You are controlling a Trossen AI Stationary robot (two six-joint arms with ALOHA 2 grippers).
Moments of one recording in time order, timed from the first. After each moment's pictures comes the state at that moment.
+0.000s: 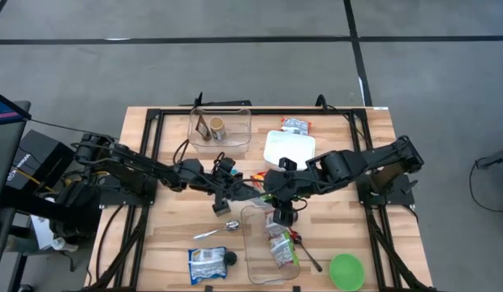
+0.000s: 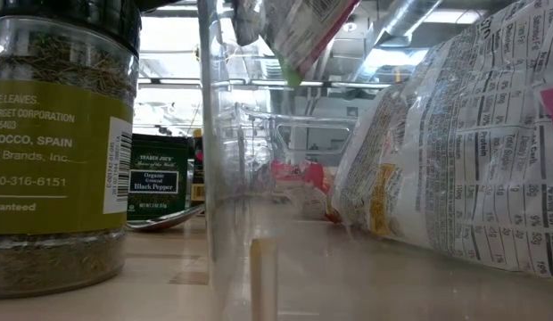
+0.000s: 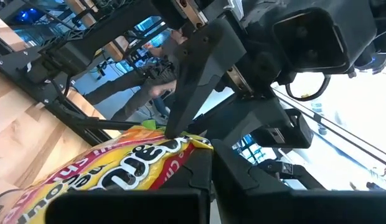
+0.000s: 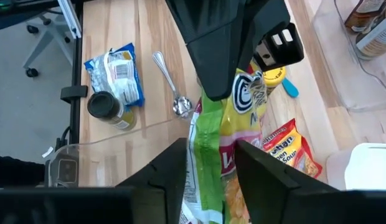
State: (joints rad) left arm -0.18 1.50 0.73 0.97 0.05 -0.98; right arm 0.33 1.73 1.90 -1.09 0.21 0.41
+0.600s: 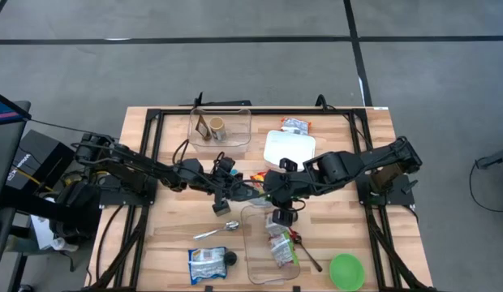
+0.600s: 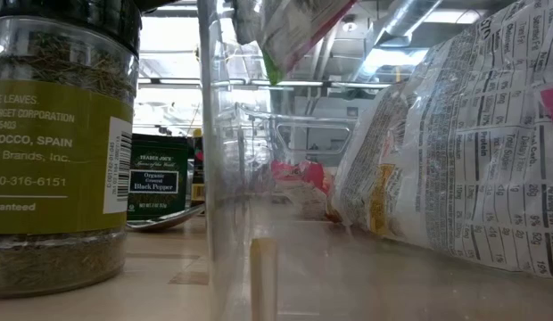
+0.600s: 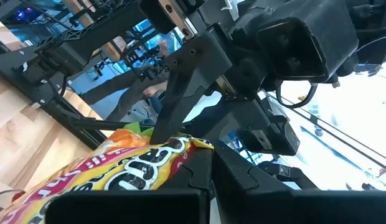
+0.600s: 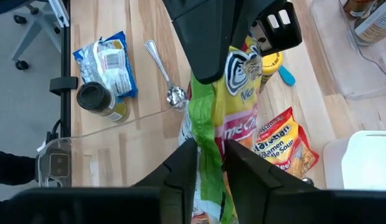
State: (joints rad) left arm -0.18 1.50 0.73 0.98 0.05 -0.99; right arm 0.32 1.74 1.90 -1.13 0.21 0.43
